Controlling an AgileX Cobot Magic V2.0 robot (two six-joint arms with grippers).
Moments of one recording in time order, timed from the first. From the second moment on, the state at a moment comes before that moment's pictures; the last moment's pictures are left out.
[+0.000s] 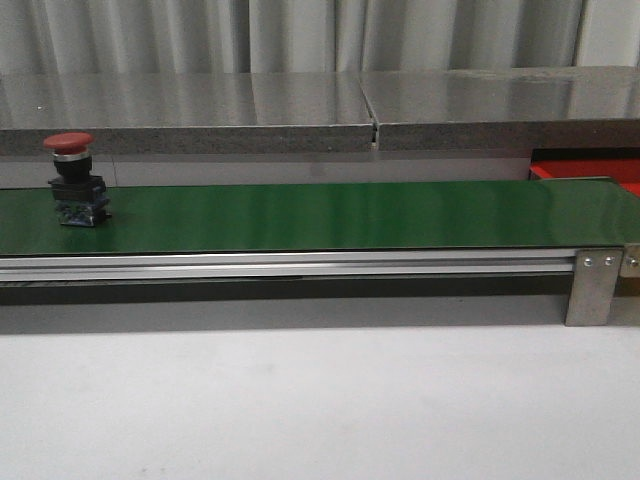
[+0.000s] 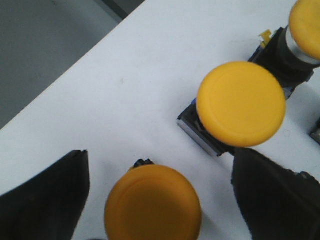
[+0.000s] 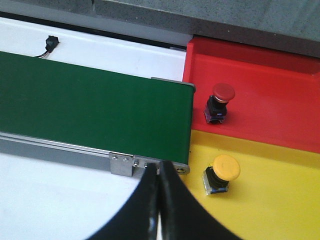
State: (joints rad) left arm 0.62 2.02 -1.36 0.08 0.39 -0.20; right arm -0.01 0.68 -0.74 0.06 0.63 -0.14
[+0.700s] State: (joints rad) left arm 0.62 1.87 -1.36 0.10 0.53 -0.20; right arm -0.01 0.68 -0.74 0.06 0.63 -0.14
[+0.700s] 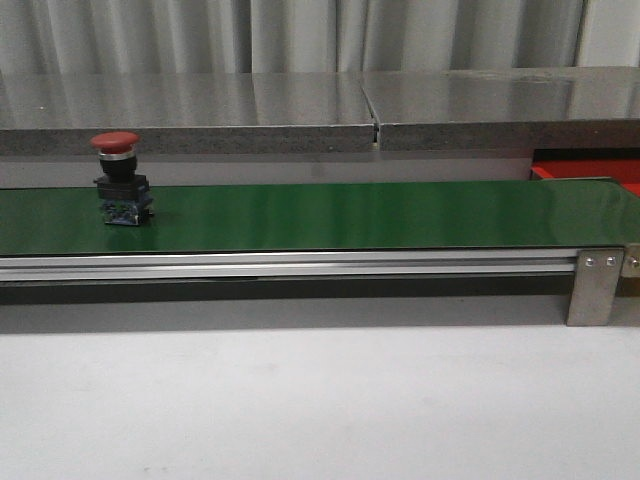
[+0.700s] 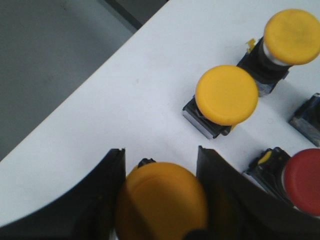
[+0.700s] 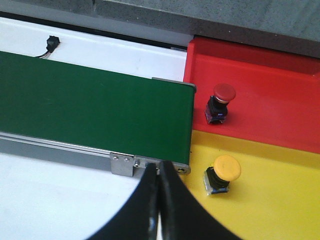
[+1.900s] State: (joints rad) left arm 0.15 1.62 -1.19 0.02 0.47 -0.19; right arm -0.01 0.68 -0.74 0.06 0.63 -0.14
